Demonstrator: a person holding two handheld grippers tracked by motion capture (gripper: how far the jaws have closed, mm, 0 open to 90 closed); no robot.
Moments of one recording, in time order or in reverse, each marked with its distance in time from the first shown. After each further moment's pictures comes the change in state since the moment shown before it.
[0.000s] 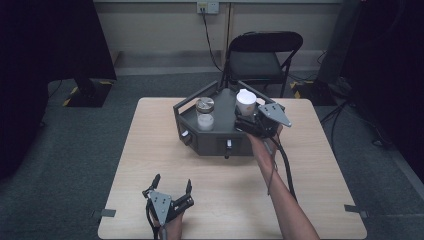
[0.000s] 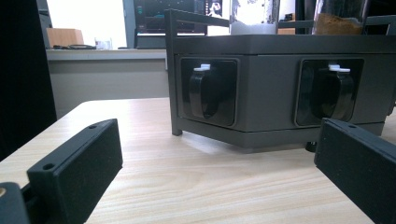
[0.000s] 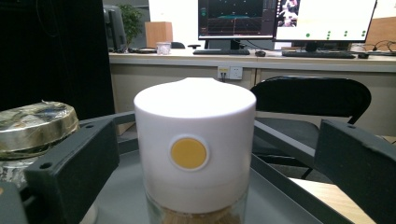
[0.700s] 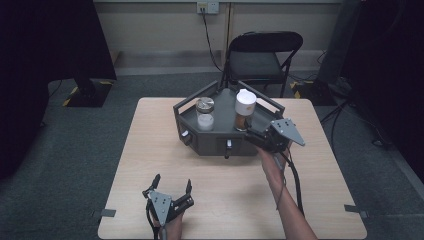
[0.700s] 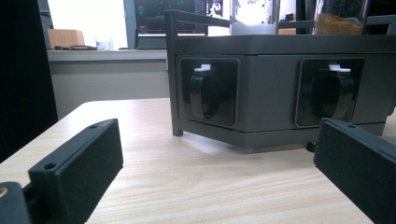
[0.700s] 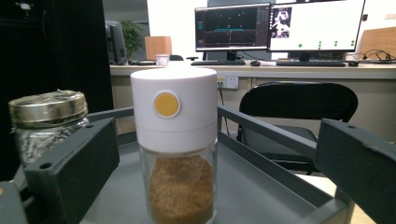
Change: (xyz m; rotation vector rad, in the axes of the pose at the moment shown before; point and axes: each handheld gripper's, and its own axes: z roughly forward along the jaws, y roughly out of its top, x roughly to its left) left arm -0.001 0.000 0.000 0.000 0.004 0.004; right arm -0.015 -0.027 -0.043 -0.063 0.001 0.017
